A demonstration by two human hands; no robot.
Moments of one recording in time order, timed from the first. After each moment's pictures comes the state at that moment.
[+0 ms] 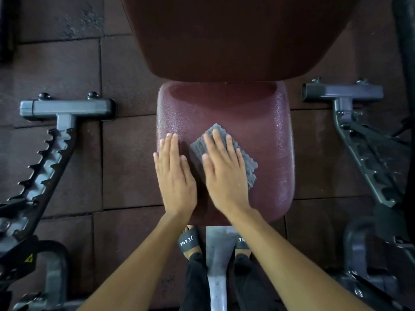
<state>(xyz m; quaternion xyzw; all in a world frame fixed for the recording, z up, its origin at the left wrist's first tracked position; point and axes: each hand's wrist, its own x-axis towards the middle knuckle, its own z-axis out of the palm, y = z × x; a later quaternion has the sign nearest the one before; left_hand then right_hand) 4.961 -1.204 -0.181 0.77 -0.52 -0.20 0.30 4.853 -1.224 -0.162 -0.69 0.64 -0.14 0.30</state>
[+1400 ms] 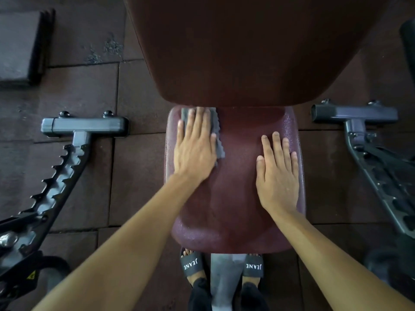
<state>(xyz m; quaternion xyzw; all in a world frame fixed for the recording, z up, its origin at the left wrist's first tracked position) 4.967 -1.317 -0.188 0.72 -0.69 -0.09 0.06 4.772 -1.274 -0.190 -0.69 0.71 -0.07 0.13</state>
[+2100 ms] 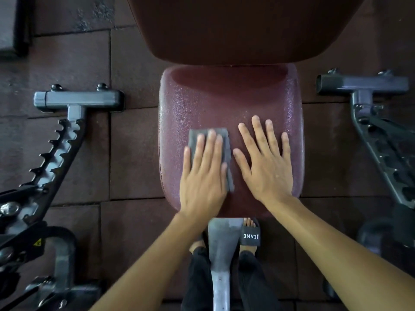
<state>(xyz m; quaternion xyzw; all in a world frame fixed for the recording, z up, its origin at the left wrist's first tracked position) 4.922 -1.179 -0.188 0.71 -0.70 -0.10 0.05 4.770 -1.228 -0.196 -0.77 0.63 -0.01 0.11</state>
